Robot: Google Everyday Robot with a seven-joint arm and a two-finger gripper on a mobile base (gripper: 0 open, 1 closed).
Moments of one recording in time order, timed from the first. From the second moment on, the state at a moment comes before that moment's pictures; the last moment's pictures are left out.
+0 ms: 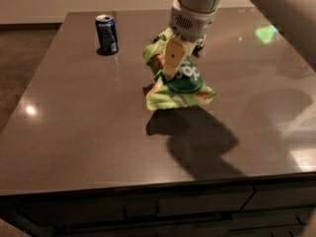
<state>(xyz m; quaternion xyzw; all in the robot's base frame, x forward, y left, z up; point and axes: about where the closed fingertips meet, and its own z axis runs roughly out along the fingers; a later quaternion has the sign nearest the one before) 0.587 -0.060 0.940 -0.49 0.86 0.02 0.13</state>
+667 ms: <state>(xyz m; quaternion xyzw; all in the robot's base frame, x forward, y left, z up) 0.652 -0.095 0.948 -0.49 0.86 0.01 0.15</state>
